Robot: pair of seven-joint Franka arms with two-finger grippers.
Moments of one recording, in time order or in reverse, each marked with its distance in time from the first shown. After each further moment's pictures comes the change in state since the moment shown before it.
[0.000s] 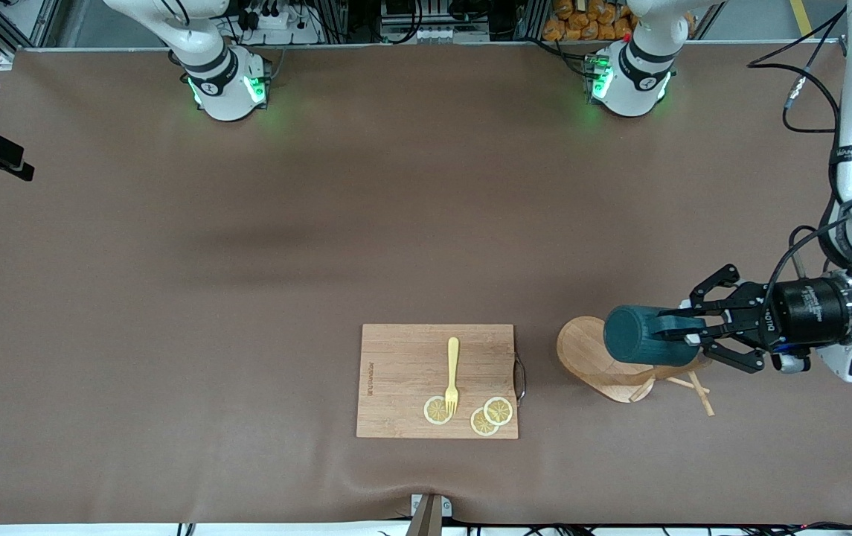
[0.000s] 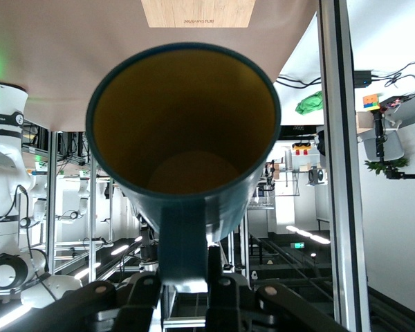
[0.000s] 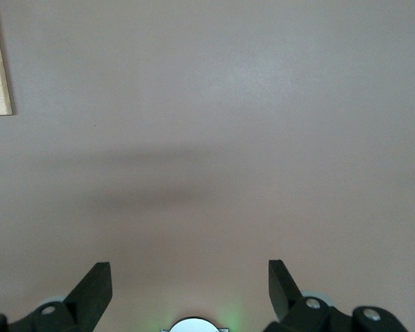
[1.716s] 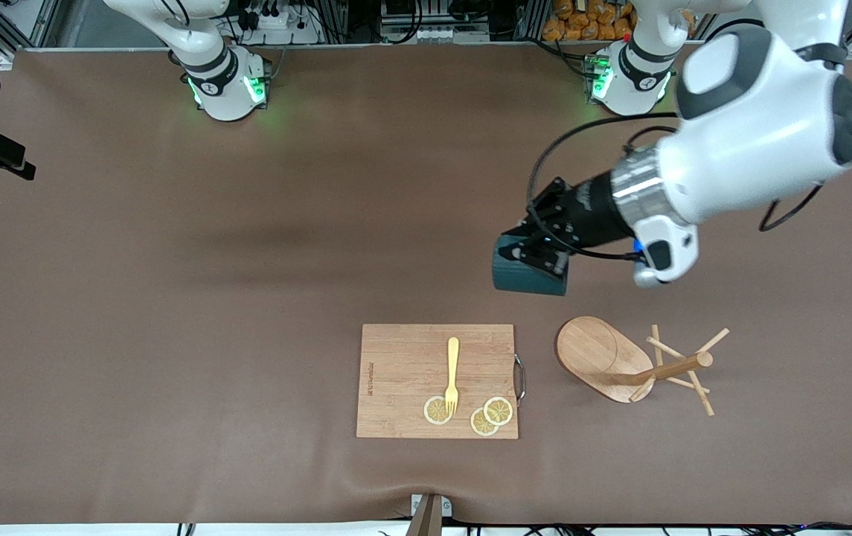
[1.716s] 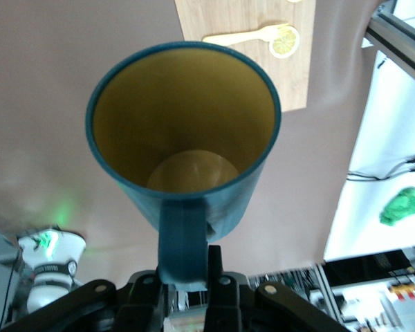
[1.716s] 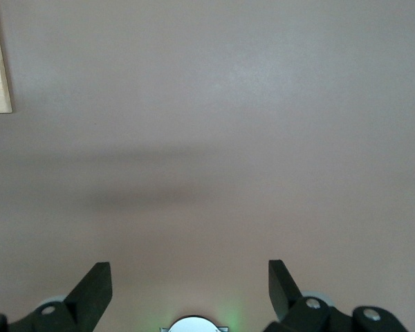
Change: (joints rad) left arm -0.386 -0.176 -0.009 0.048 0.616 0.153 -0.362; right arm 0.001 0.000 0.001 -0.001 -0.001 -0.003 -0.002
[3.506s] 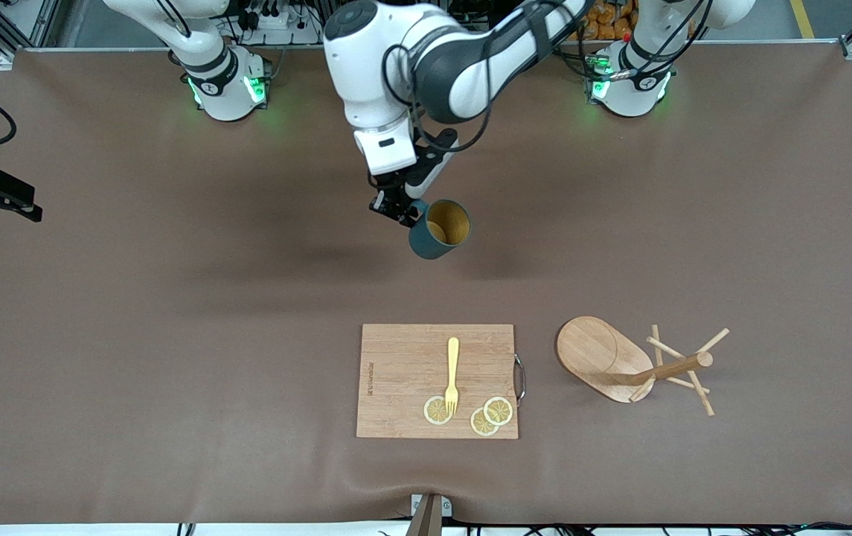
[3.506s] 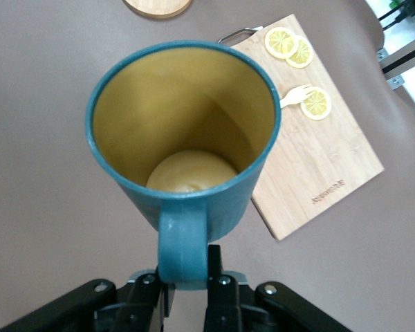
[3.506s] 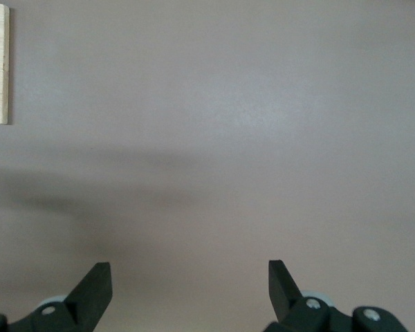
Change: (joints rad) left arm -0.608 0.178 -0.009 0.009 1.049 -0.036 -0.503; right arm 0.013 0.087 0.007 0.035 -0.016 0.134 -0.130
